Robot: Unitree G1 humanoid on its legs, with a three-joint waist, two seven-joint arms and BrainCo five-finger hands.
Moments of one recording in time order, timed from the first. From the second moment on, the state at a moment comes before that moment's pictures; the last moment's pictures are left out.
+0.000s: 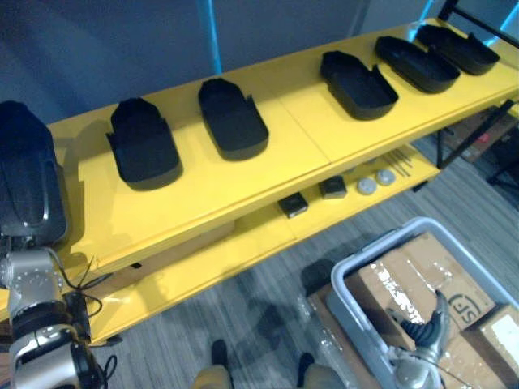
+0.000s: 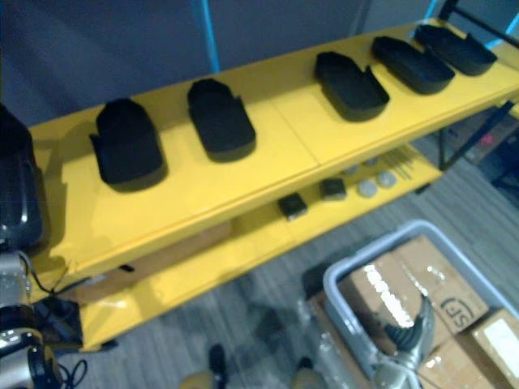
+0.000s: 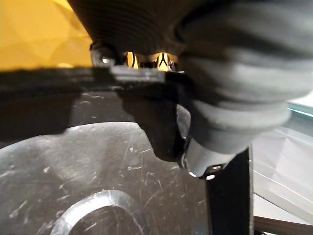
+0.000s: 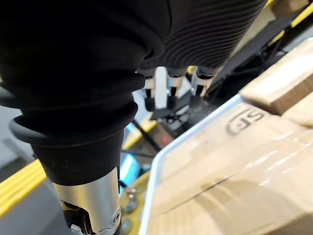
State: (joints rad) left arm -0.46 0.66 0.58 0.68 -1.17 -0.06 0.81; right arm 0.24 -0.18 -0.17 0.52 -0.31 -0.30 -0.70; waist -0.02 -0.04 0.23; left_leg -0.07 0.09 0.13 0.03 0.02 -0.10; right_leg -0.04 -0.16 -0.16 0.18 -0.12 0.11
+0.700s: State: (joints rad) left arm -0.63 0.86 0.59 0.89 -1.18 -0.11 0.86; right arm 0.23 -0.18 -0.16 0.54 -0.28 -0.32 -0.73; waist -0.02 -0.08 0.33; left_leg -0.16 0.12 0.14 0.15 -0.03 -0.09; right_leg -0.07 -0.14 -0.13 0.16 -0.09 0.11
